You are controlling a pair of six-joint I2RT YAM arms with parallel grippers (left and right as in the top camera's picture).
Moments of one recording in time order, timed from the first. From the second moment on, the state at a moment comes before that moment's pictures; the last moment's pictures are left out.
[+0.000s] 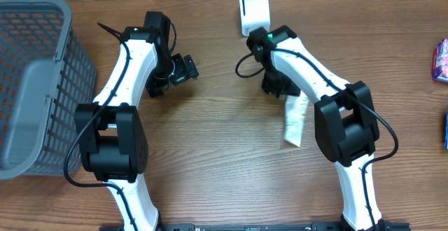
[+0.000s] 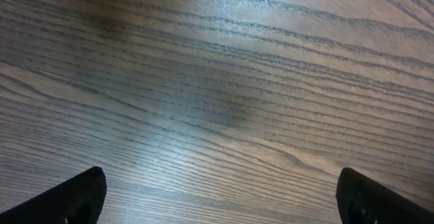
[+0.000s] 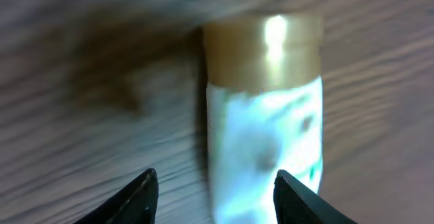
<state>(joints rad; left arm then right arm) -0.08 2.05 1.66 -1.10 0.13 -0.52 0.47 2.30 1.93 -1.35 0.25 0.77</state>
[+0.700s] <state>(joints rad) -0.08 2.05 1.66 -1.10 0.13 -0.52 0.32 2.29 2.09 -1.54 0.05 0.61</state>
